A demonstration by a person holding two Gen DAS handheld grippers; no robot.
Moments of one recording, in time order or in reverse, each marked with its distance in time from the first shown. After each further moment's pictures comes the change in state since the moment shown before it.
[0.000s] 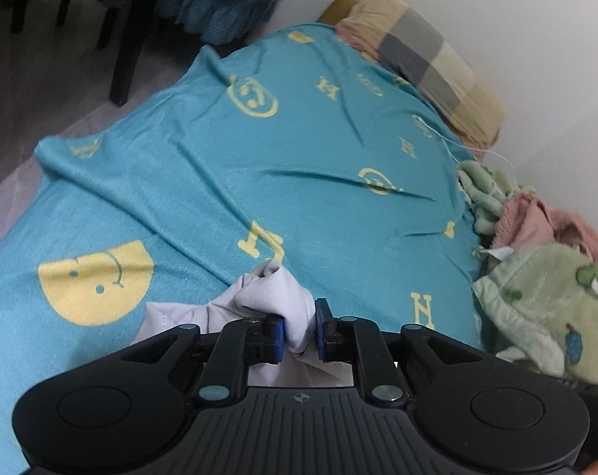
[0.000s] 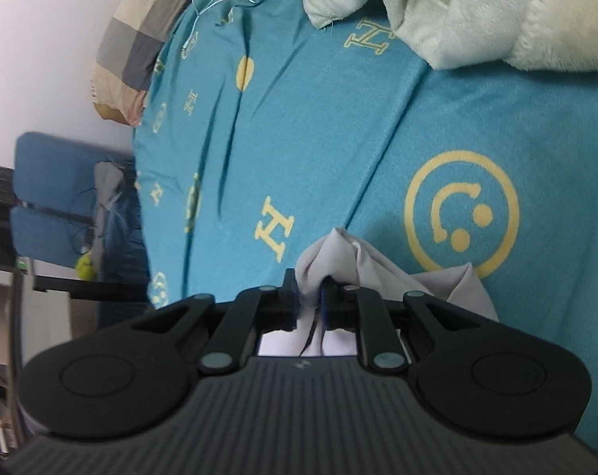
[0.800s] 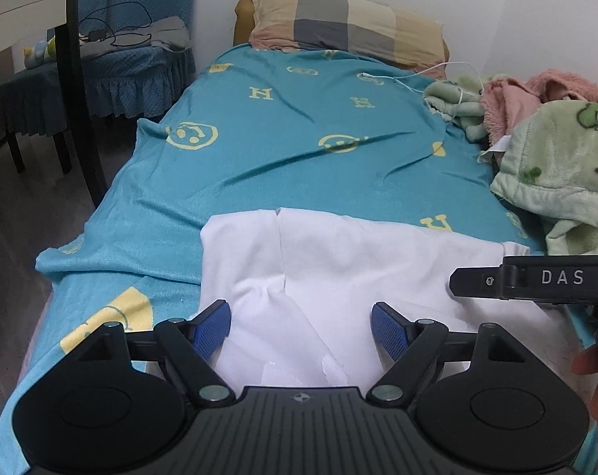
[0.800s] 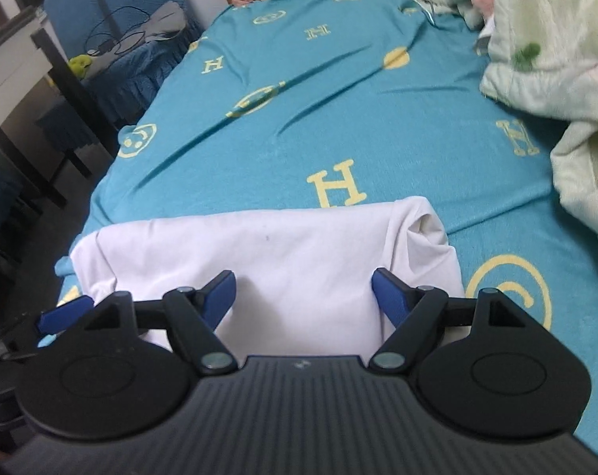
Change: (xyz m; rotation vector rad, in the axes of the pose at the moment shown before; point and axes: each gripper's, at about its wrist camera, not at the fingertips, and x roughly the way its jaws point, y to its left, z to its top) left arm -0.003 -0.045 -0.047 0.447 -0.046 0.134; right arm 0.022 0.068 -0.067 -0.808 -0.011 -0.180
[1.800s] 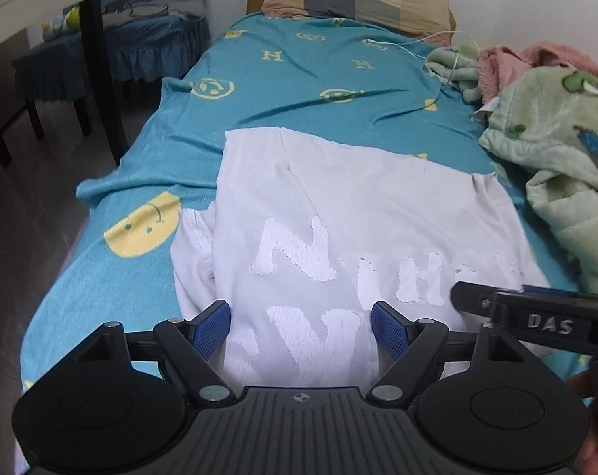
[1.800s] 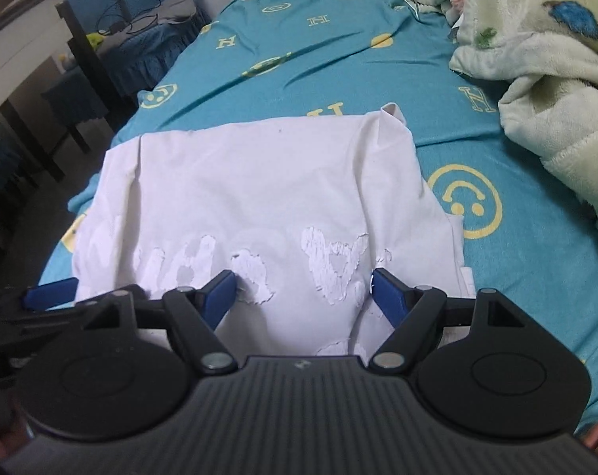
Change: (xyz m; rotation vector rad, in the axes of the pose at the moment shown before) left arm -0.069 -0.015 -0.048 -0.056 0.125 0.025; right arm -0.052 0.010 -0.073 -0.049 0.010 -0.055
